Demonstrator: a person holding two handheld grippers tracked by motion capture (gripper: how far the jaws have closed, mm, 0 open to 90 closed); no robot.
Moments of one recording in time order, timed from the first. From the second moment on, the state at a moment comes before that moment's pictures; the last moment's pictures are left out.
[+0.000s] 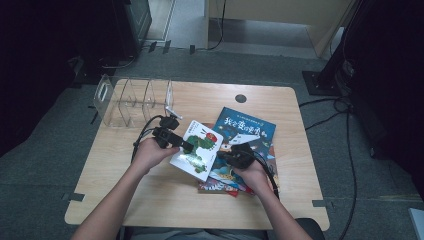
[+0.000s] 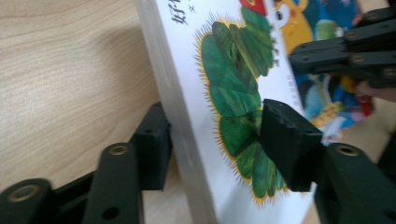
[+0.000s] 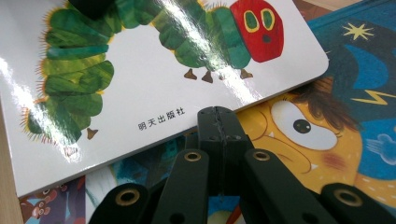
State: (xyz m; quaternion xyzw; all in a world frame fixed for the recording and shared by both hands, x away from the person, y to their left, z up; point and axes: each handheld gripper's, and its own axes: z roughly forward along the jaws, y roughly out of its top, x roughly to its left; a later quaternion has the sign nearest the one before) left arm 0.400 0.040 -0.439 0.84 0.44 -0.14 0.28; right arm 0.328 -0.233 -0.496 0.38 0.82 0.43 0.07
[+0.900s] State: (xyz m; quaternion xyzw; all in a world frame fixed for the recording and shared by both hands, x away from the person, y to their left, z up) left arm 0.415 0.005 -0.384 0.88 0.40 -0.15 0.21; right arm 0.328 -0.215 -0.493 0.32 0.85 0.42 0.09
